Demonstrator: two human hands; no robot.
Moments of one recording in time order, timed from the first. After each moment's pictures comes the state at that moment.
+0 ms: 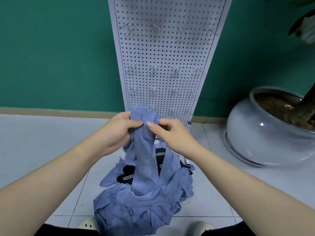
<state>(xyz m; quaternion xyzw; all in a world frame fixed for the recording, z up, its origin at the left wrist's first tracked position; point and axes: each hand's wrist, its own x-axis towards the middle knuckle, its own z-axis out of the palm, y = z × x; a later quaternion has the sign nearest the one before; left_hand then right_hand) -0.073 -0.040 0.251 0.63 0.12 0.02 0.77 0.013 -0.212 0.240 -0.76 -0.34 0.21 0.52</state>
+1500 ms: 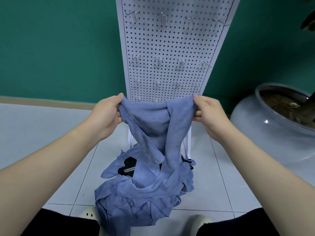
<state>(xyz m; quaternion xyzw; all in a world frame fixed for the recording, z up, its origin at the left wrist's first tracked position) -0.072 -0.012 0.252 0.59 0.26 0.17 0.75 0.075 -0.246 0.251 -0.74 -0.15 0.13 0.64</state>
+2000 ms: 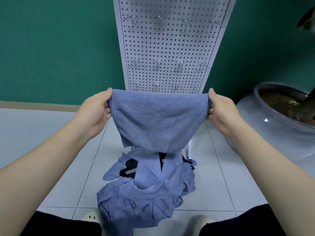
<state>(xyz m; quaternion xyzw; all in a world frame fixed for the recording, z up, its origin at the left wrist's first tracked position) -0.078 0.017 0.255 0.59 0.24 0.19 0.75 0.102 -0.272 0.254 -0.72 -0.07 0.12 0.68</state>
